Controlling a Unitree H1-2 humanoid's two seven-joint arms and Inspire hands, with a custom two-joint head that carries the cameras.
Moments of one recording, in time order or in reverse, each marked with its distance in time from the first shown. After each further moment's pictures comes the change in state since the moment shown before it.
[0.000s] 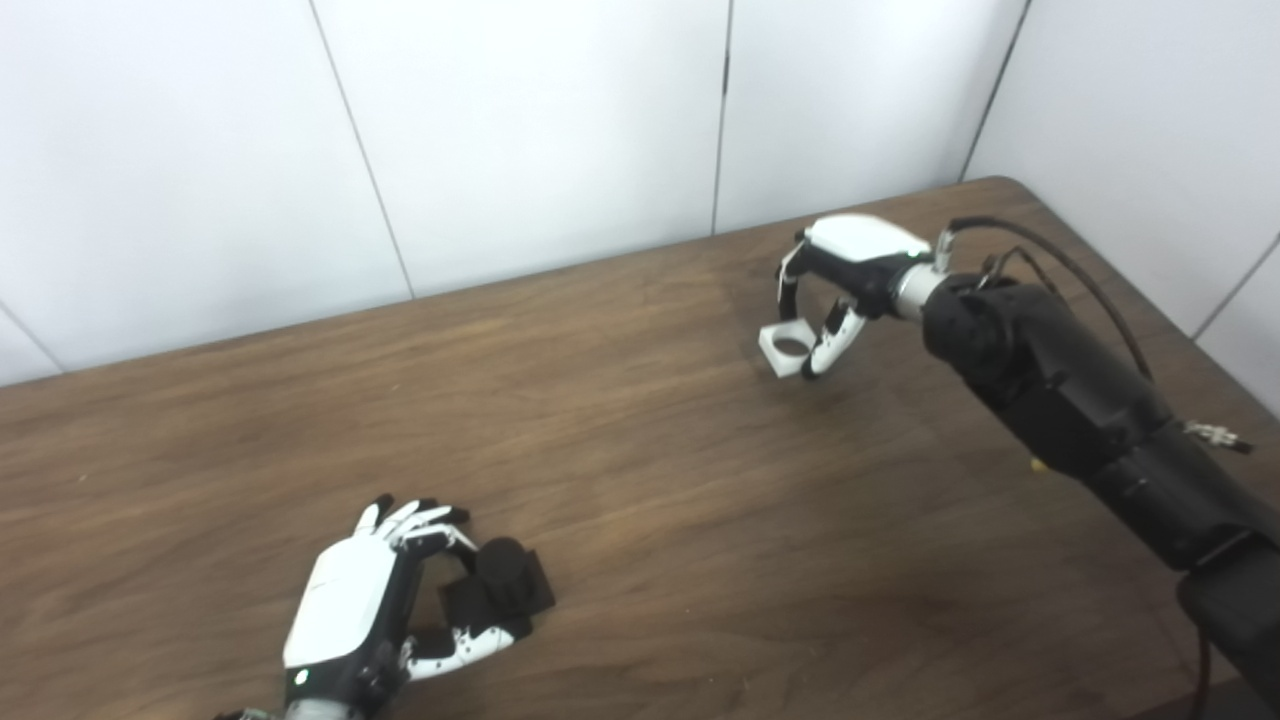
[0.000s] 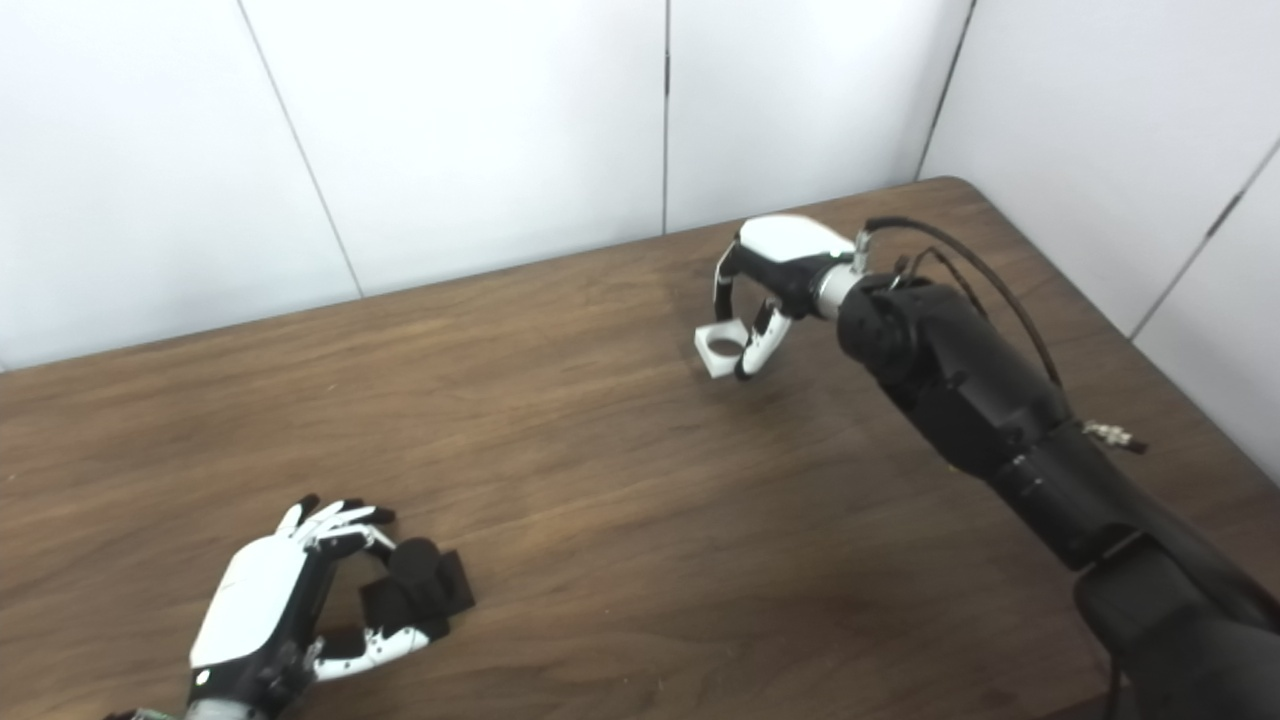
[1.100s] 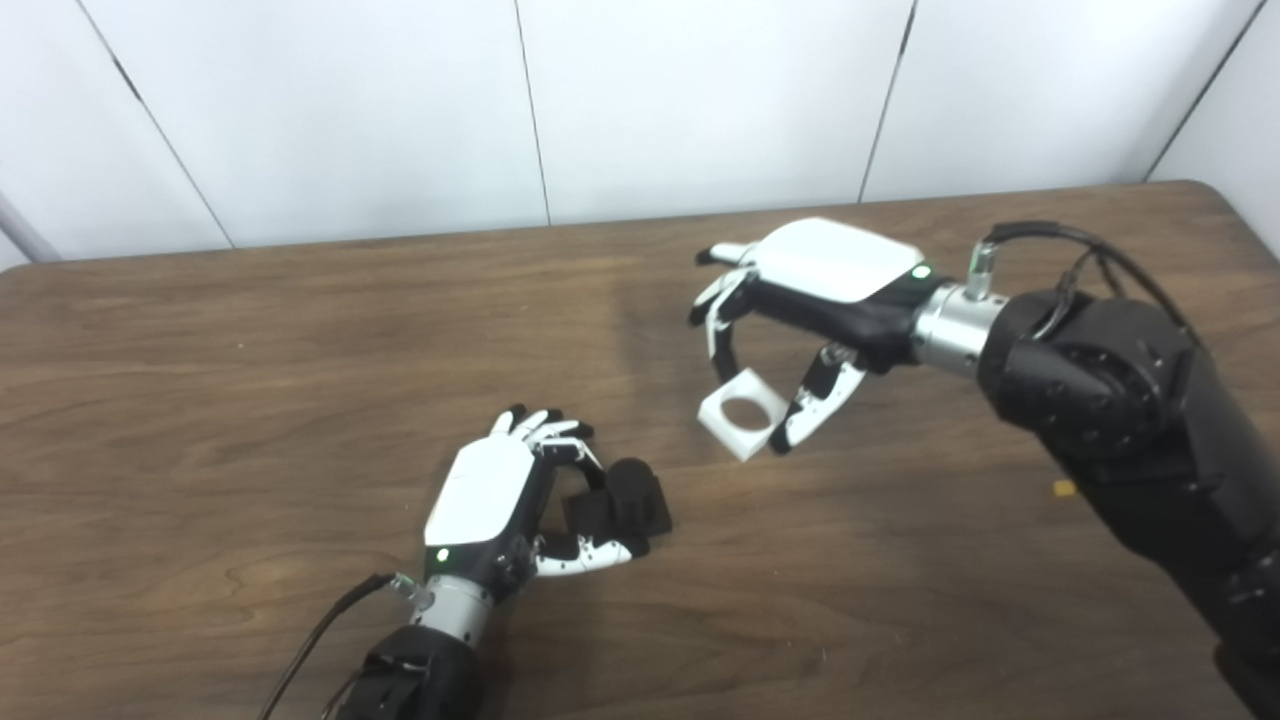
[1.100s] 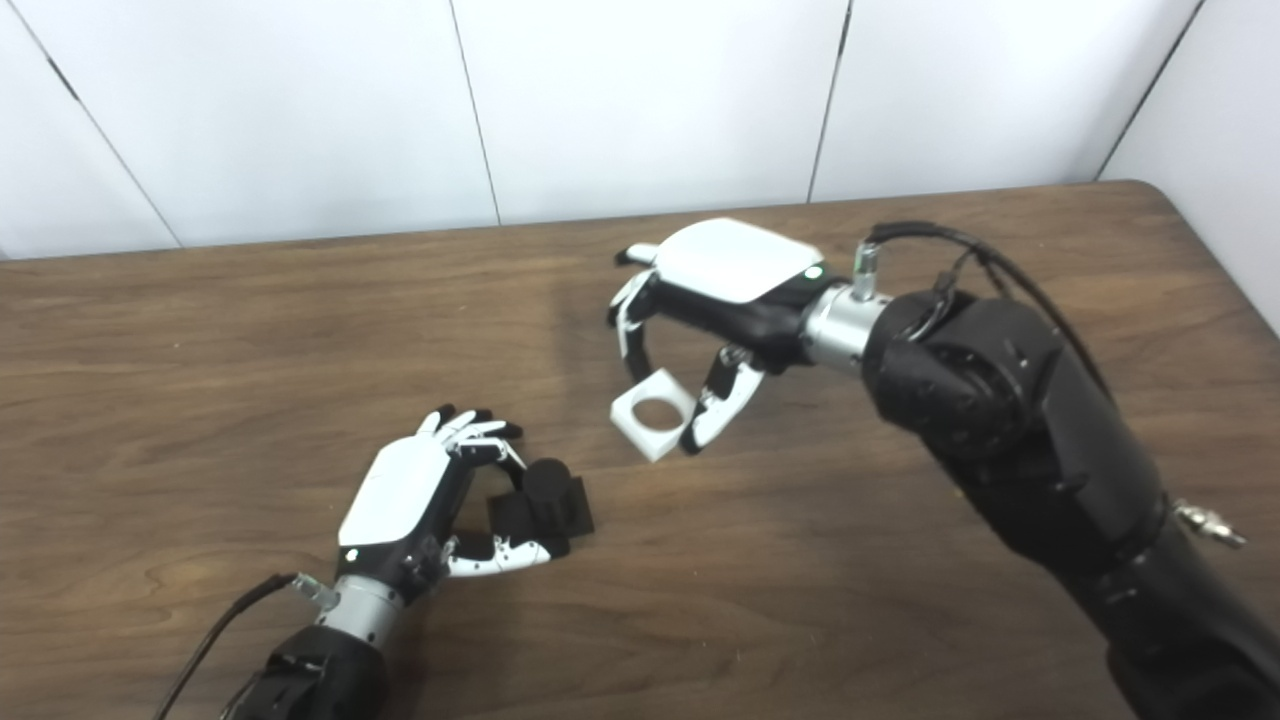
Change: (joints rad) left arm -0.022 -0.073 -0.045 0.015 0.065 0.073 0.003; right arm -0.028 0.176 0.082 -0.524 0.034 -0.021 0.368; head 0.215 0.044
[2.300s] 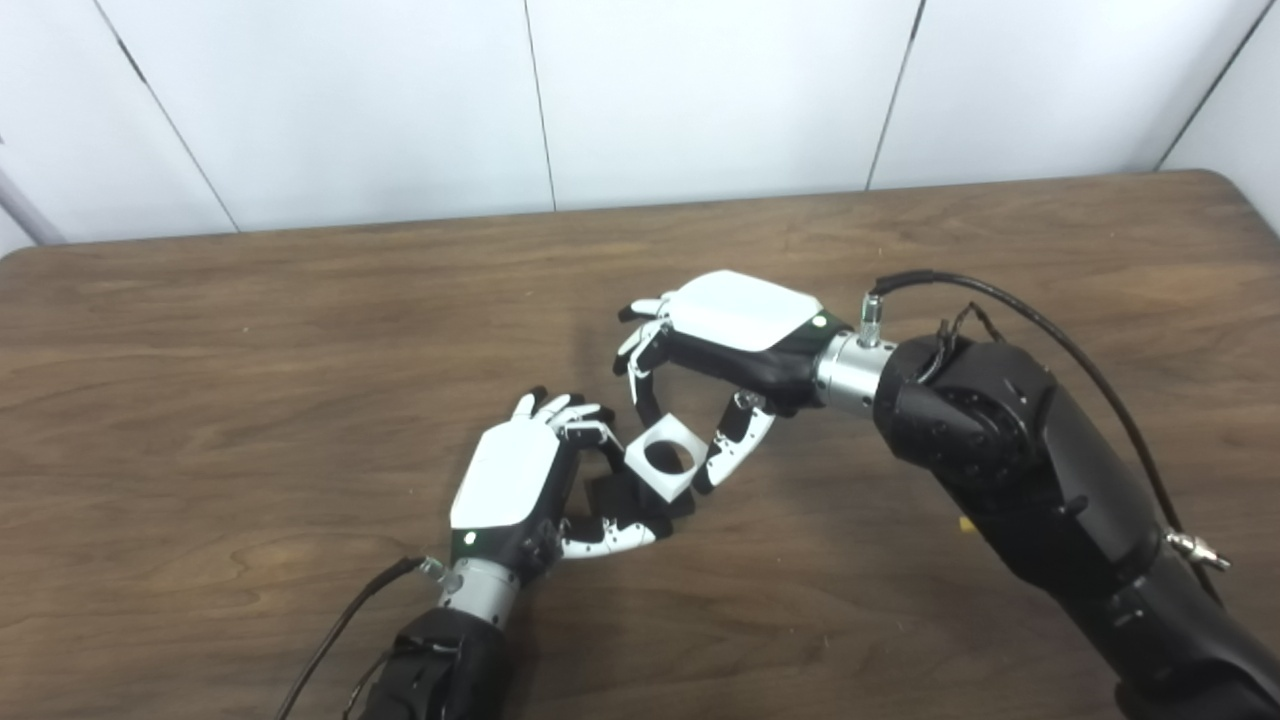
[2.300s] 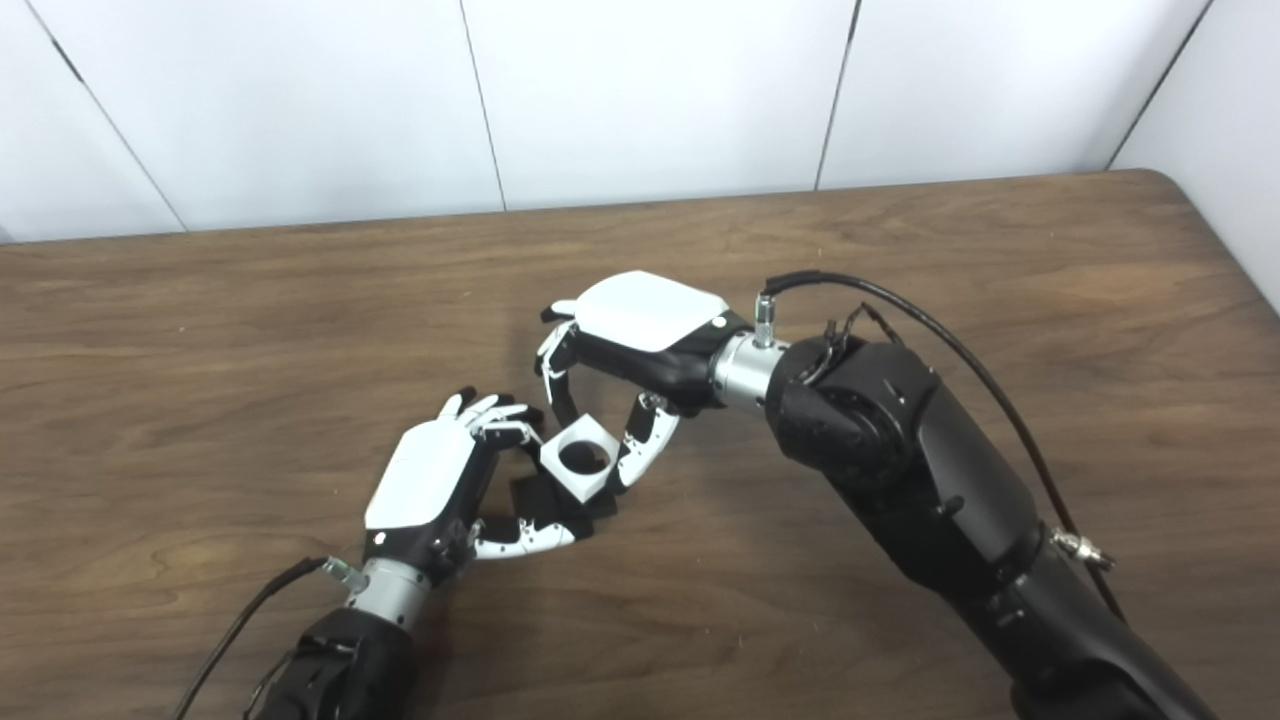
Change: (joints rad) left arm -0.007 -0.024 -0.036 0.022 0.028 0.015 0.035; right arm 0.048 0.164 0.061 0.135 -0.081 -0.117 -0.053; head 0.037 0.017
